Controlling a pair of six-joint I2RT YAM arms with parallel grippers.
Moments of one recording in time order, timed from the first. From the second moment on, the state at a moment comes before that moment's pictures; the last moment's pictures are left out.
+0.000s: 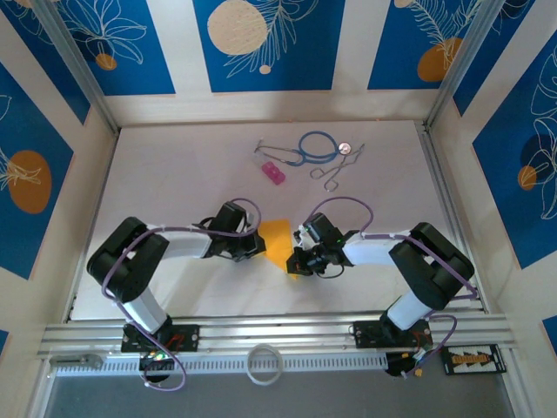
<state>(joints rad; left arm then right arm) -0.61 1.67 0.69 0.03 0.43 -0.91 0.70 1.57 0.59 -0.10 -0.54 0.73</state>
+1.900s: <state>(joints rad) -0.74 1.70 0.73 0.03 0.38 -0.88 0.73 1.70 0.77 -0.22 -0.57 0.70</state>
